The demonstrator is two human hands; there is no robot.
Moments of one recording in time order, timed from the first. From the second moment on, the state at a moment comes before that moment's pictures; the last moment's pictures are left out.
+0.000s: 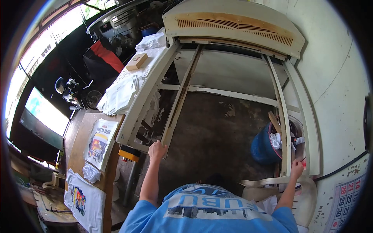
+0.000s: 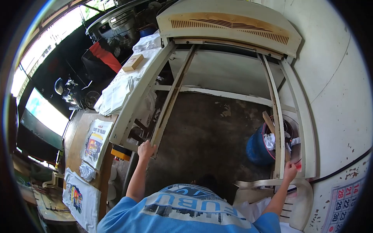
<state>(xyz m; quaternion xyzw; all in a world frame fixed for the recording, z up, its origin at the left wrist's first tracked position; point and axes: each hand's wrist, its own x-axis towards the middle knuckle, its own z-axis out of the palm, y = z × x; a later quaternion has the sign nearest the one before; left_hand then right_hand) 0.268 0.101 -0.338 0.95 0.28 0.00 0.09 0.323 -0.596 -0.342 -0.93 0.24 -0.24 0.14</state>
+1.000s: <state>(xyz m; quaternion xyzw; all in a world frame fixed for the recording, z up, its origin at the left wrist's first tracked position) 0.263 0.107 -0.349 0.96 0.27 0.01 0.10 0.321 -0.591 -0.333 -0.94 0.26 -0.19 0.13</state>
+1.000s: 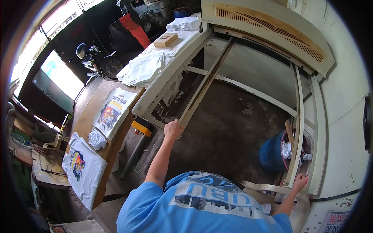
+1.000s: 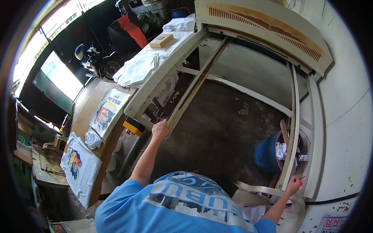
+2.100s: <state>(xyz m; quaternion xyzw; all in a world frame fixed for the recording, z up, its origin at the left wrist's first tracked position) 0.250 0.173 -0.273 0.92 0.26 0.27 0.11 0.324 -0.596 -0.336 -0.95 0.22 -0.18 0.11</state>
